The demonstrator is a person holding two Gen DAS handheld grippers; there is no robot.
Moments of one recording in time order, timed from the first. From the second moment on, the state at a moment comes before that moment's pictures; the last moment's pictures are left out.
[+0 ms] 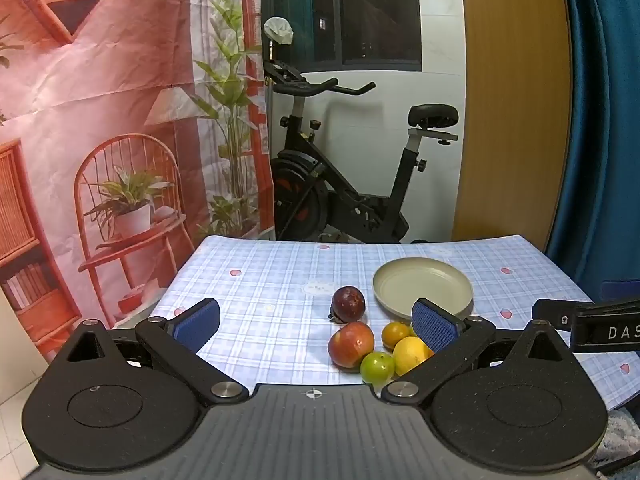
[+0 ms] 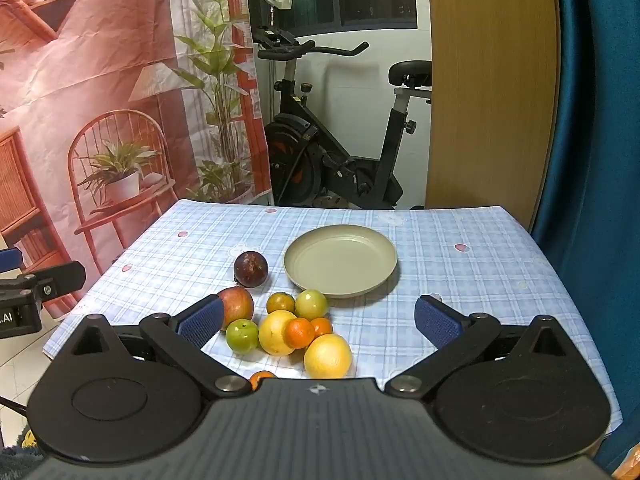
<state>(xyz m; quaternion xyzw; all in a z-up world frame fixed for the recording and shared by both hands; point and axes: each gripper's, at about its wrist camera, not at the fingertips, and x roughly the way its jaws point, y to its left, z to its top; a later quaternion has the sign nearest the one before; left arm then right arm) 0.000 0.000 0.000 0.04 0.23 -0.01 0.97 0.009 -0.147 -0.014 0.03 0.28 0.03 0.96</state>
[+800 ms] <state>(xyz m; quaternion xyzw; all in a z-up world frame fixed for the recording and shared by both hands) 0.001 -0.001 -0.003 0.05 0.23 -0.01 0.97 0.006 -0.146 -0.014 0.03 0.28 0.04 0.96</state>
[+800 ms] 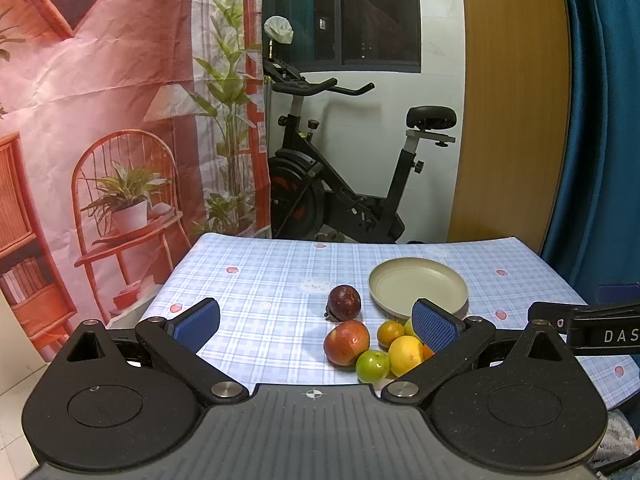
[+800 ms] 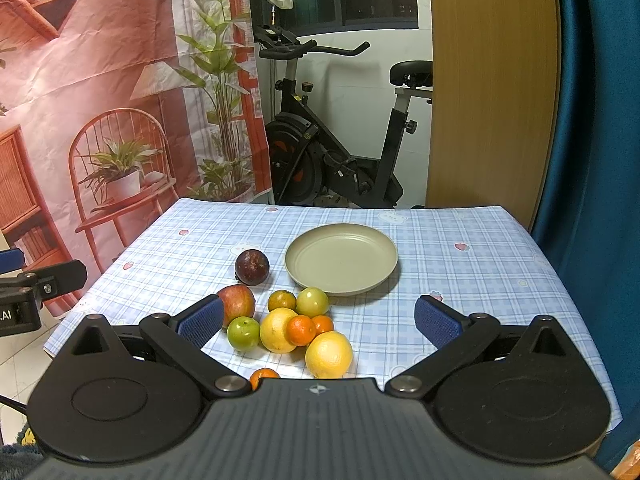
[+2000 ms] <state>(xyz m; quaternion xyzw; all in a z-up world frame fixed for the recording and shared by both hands) 0.050 -0.005 -0.006 0.02 0.18 -0.02 0.98 0.050 -0.182 -0.010 0.06 0.19 0.09 0.98</state>
